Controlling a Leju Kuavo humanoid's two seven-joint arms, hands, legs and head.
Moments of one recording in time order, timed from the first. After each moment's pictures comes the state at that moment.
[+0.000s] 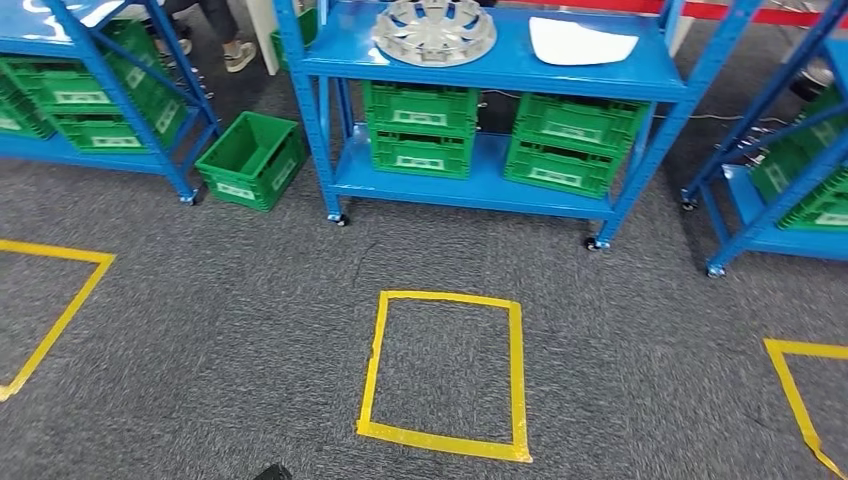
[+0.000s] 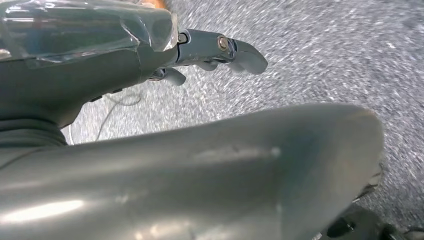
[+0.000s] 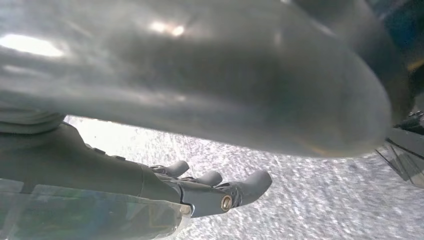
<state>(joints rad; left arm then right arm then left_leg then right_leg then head) -0.05 0.03 -0.18 -0.29 -0.62 0.04 0.02 -0.06 -0.04 0.74 -0.25 -0.05 0.00 0.25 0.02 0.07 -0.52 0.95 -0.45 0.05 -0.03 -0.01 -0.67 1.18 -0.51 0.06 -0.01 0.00</state>
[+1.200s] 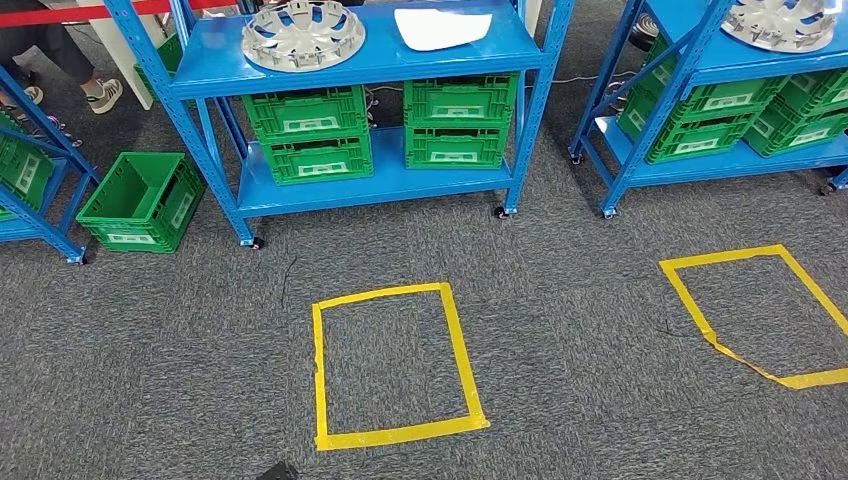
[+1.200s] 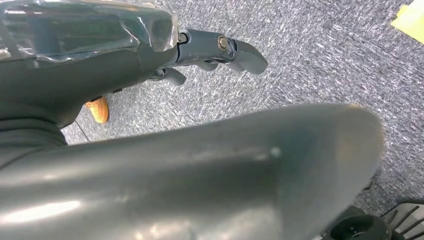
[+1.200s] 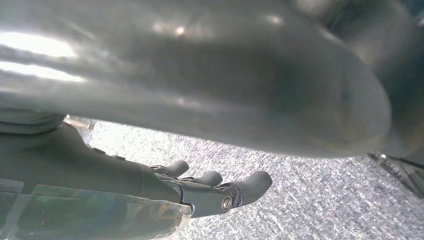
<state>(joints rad) -0.06 0.05 -0.32 -0.30 -0.50 0.06 0.03 -0.03 -0.03 0.73 -0.25 -0.04 -0.03 0.21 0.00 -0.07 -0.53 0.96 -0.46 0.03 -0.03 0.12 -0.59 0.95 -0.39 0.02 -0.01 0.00</state>
